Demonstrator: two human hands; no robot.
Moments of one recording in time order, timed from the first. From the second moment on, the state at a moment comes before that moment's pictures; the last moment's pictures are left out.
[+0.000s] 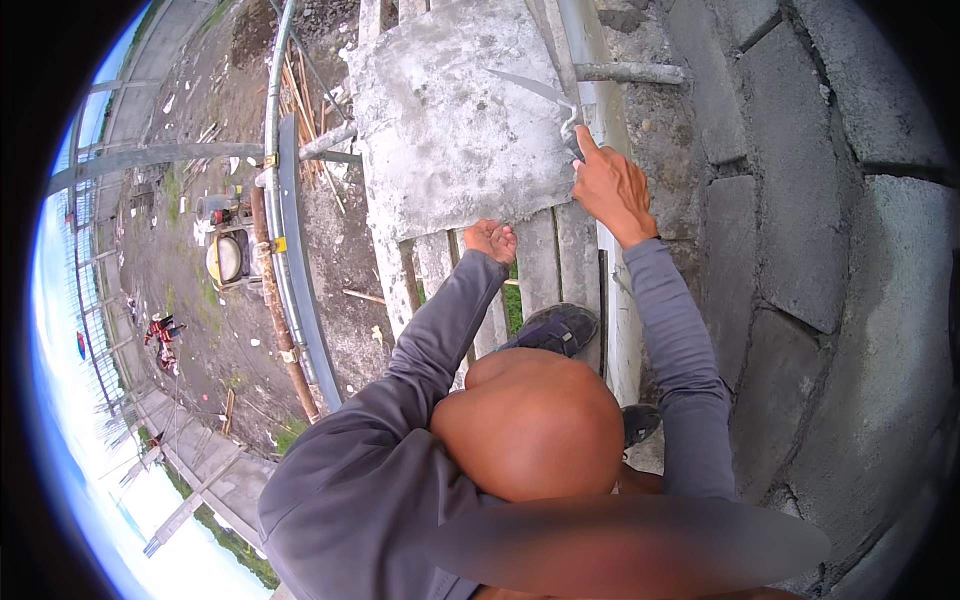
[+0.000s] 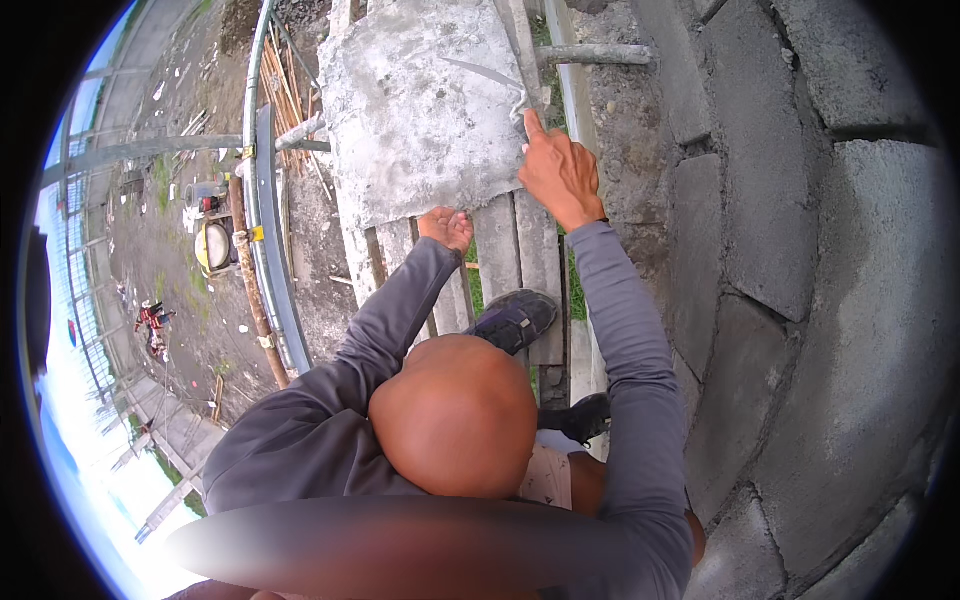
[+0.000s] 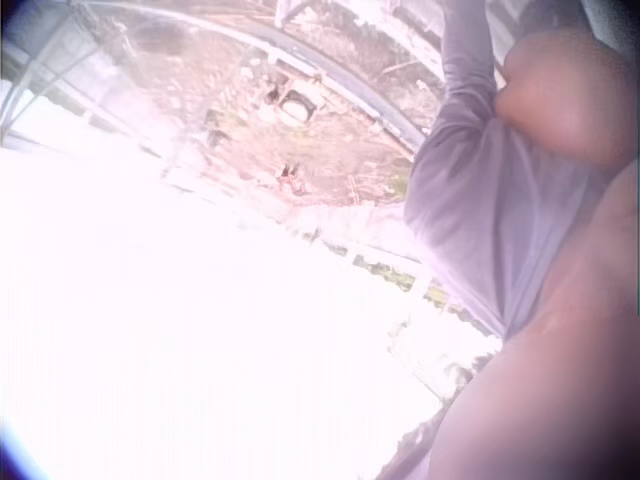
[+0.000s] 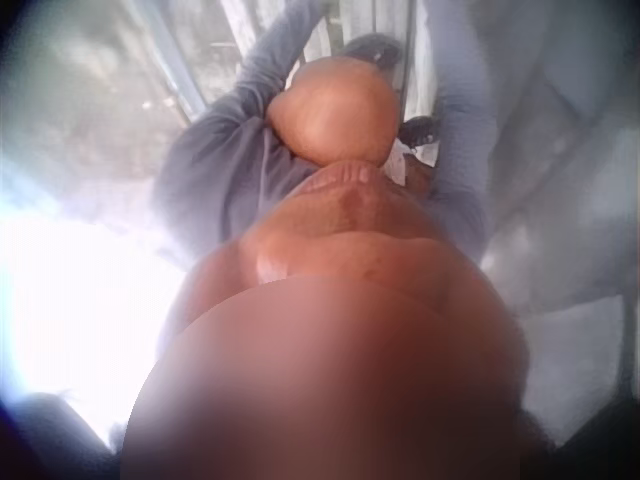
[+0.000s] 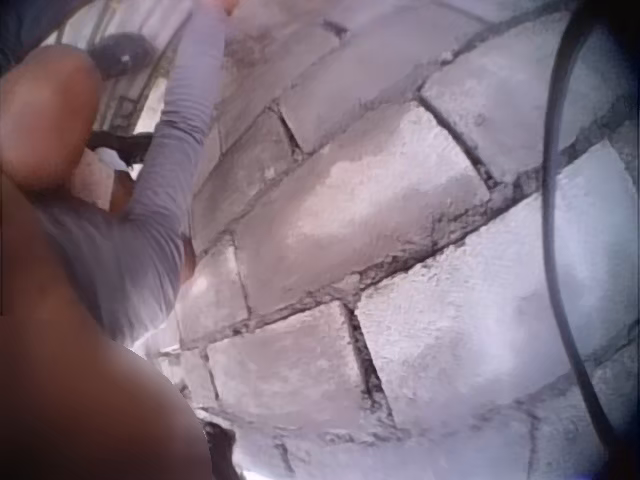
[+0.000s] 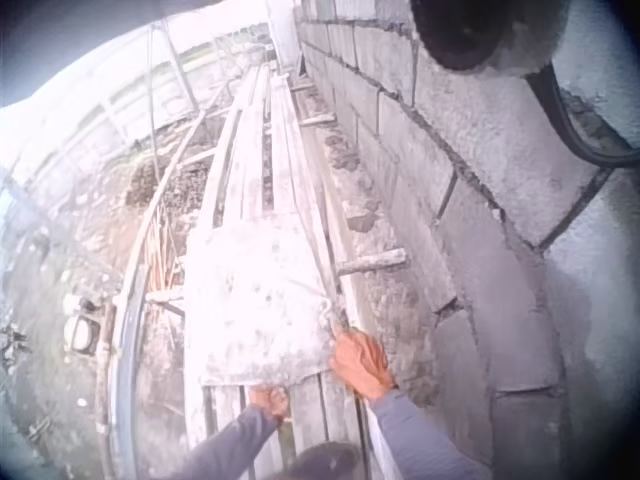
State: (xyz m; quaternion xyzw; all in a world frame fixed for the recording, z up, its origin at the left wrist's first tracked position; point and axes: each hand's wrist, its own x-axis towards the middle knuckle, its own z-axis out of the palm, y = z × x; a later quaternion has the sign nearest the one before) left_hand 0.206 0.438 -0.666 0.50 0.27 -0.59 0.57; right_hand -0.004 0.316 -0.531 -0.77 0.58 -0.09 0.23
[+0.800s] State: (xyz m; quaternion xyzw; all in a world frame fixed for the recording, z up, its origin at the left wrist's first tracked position) left_hand 0.208 0.444 -0.629 0.62 0.18 -0.66 0.38; right_hand -0.029 0.303 -0.533 -0.72 0.58 -0.24 0.29
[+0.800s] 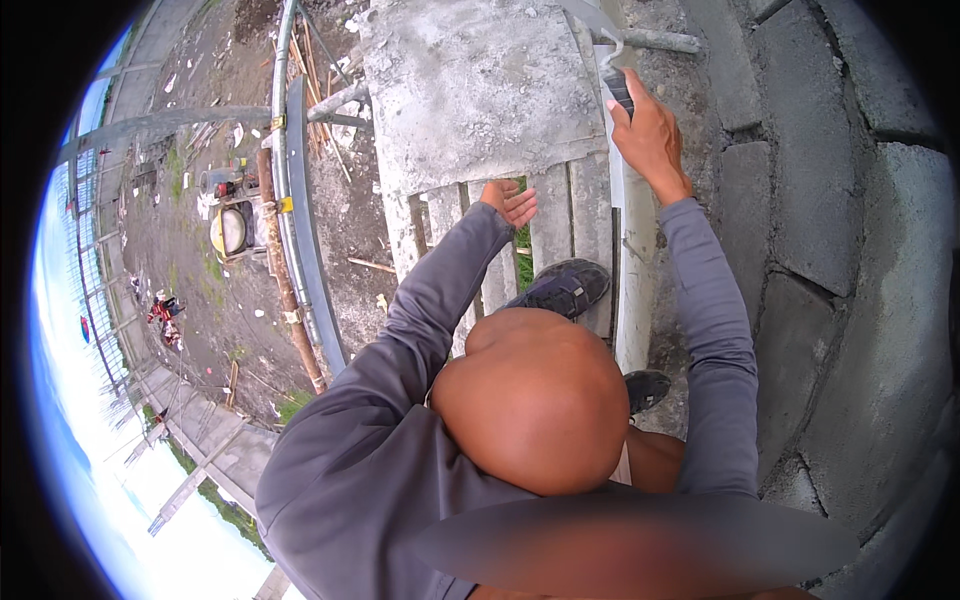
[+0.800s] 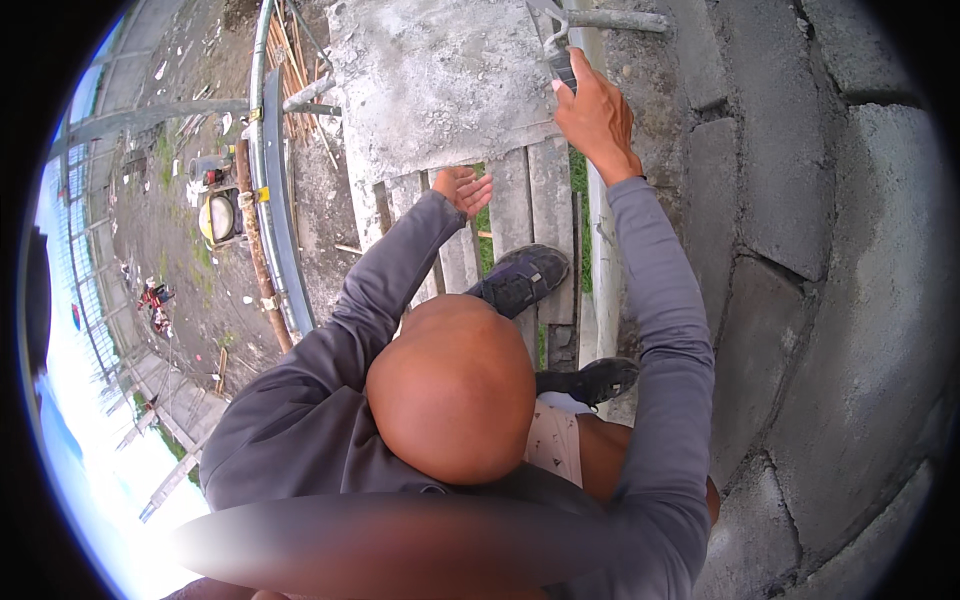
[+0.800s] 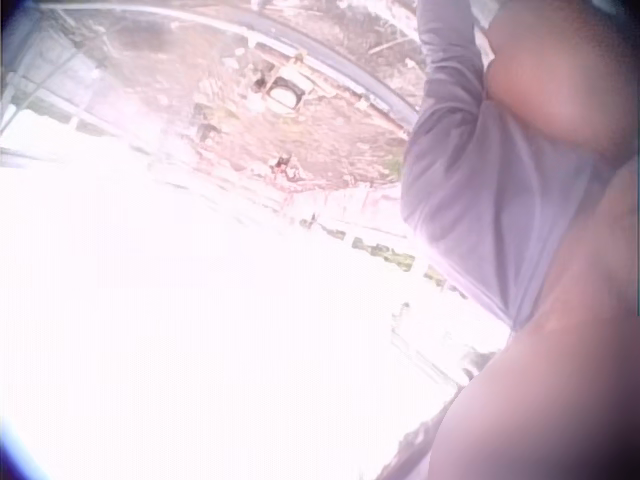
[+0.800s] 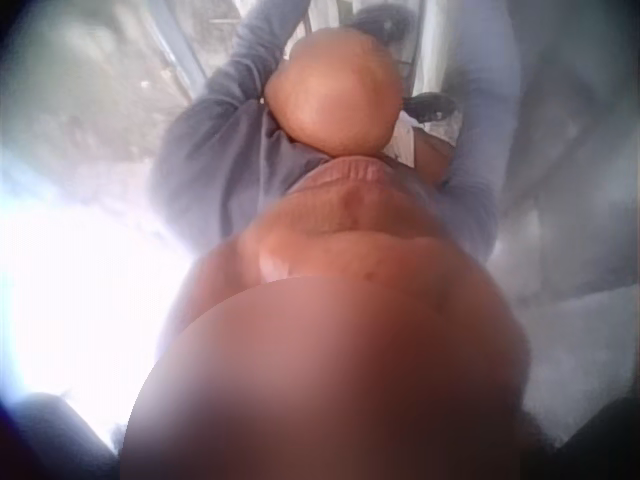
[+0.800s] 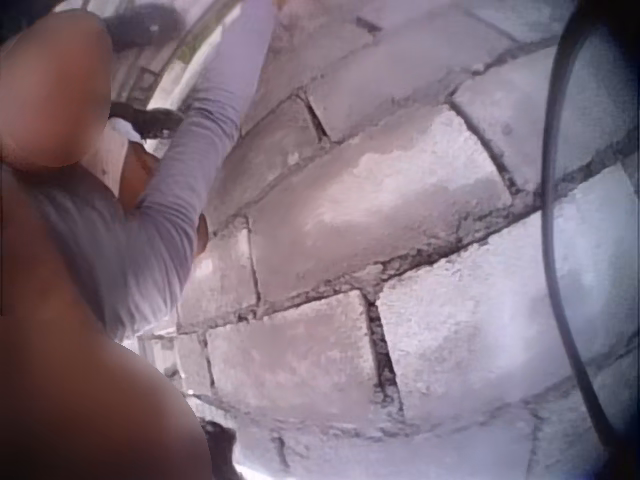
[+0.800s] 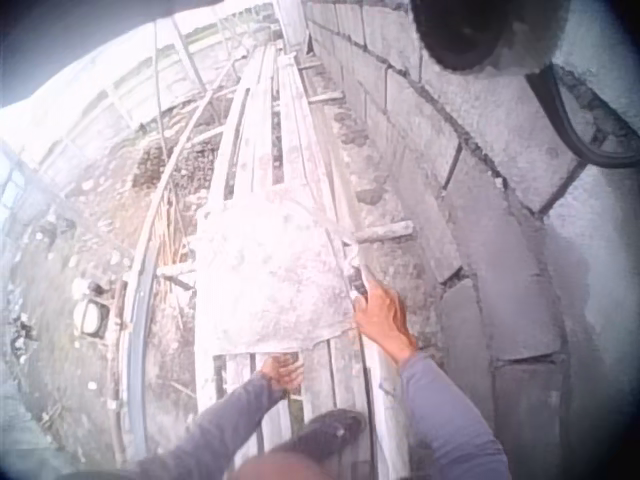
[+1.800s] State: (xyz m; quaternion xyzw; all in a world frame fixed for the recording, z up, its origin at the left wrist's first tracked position) left_hand 0.356 0.424 -0.618 0.56 0.13 -0.49 0.66; right_hand -0.136 0.328 -0.480 -0.53 0.66 -0.23 0.48
